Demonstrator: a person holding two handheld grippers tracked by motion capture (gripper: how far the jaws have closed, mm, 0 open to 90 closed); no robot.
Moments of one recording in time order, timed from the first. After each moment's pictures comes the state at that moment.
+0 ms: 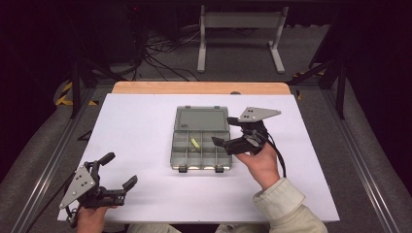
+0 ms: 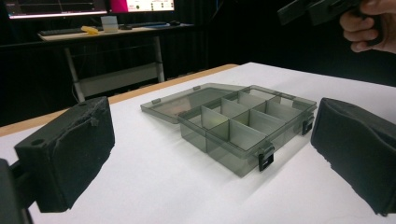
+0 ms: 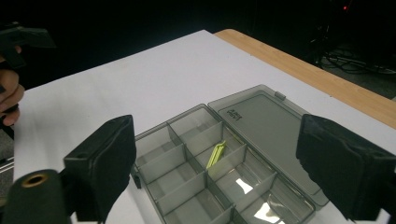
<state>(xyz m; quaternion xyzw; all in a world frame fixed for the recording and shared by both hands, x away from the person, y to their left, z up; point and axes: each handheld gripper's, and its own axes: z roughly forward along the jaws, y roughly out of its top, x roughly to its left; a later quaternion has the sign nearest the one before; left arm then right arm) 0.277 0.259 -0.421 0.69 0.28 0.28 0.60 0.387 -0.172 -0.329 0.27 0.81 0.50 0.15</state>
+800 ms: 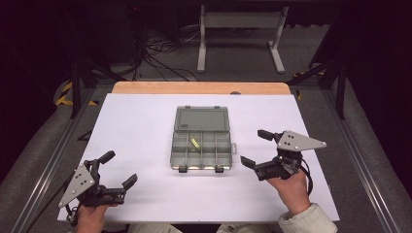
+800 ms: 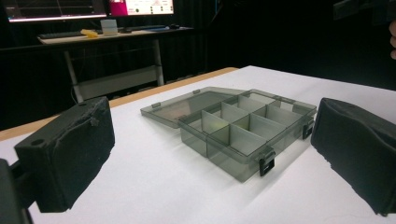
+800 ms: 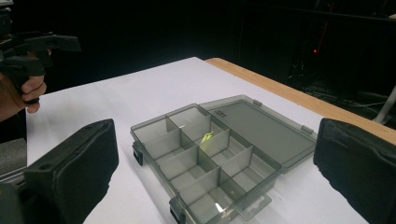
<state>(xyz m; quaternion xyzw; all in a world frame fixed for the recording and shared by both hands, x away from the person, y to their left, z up) 0.279 0.260 -0.419 0.69 0.28 0.28 0.61 0.325 -0.241 -0.345 0.25 0.76 0.56 0.20</state>
